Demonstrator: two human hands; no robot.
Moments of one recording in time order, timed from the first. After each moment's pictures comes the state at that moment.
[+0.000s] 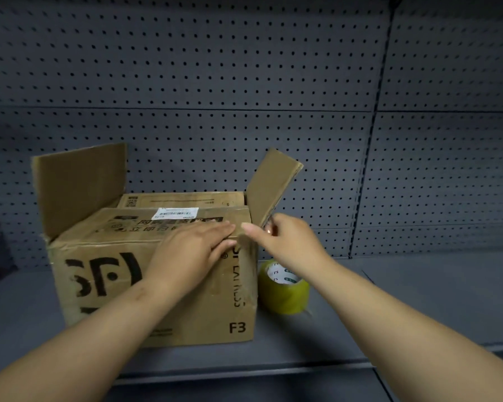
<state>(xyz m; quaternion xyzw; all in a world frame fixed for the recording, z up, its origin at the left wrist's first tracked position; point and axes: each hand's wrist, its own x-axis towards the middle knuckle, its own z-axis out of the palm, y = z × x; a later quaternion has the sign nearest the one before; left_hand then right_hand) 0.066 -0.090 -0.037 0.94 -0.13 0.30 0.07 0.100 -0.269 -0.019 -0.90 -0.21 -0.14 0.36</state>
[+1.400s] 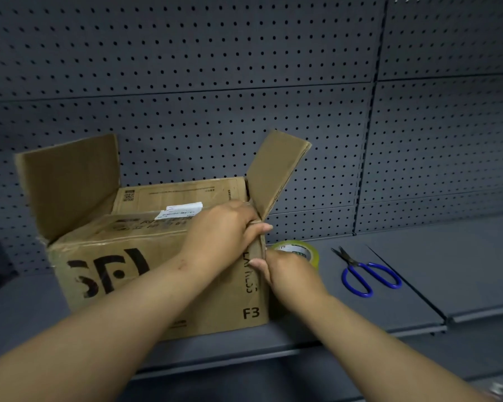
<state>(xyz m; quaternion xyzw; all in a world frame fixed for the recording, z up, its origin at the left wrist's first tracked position) 0.081 -0.116 -0.023 0.93 -0.18 0.30 0.07 0.100 -0.250 -0.096 -0.94 -0.23 -0.14 0.20</state>
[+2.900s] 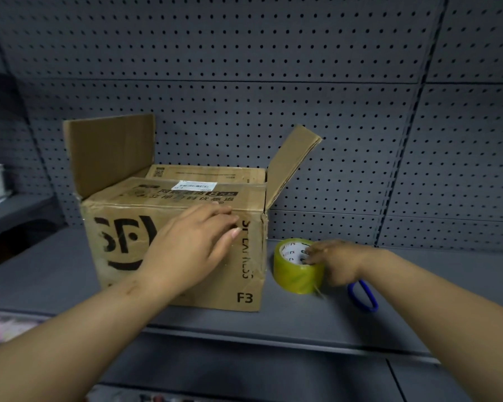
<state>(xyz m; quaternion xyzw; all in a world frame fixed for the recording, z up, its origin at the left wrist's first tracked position) 0.015 -0.107 -0.041 0.95 -0.07 0.30 0.06 0.188 -0.345 -0.091 -0.91 -0.37 0.09 -0.15</state>
